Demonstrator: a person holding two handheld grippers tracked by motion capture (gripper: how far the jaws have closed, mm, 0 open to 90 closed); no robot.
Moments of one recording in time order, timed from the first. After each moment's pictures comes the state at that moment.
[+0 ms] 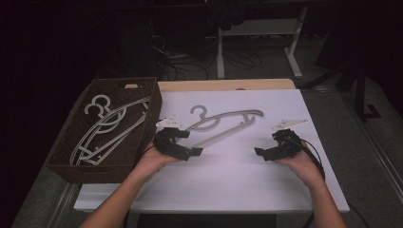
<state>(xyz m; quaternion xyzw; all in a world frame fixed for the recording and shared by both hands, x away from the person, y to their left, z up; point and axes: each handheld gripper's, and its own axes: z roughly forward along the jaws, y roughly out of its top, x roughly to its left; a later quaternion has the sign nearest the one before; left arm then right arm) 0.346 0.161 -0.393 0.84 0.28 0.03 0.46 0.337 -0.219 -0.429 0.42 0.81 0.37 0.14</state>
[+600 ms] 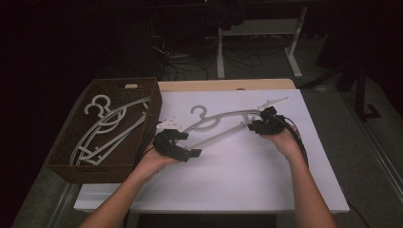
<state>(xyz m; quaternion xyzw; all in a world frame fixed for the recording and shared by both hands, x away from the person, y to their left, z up) 0.347 0.164 -0.401 0.85 0.28 0.04 0.45 0.409 -0.191 -0.419 0.43 0.82 0.36 0.14</state>
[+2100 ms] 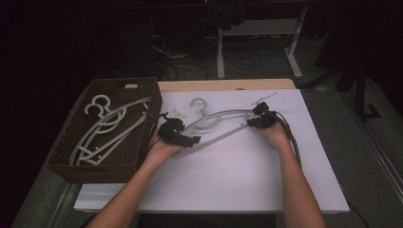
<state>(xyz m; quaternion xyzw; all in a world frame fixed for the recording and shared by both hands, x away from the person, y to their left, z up) 0.396 0.155 -0.416 0.84 0.38 0.11 0.38 0.460 -0.184 -0.454 0.45 0.83 0.30 0.13</state>
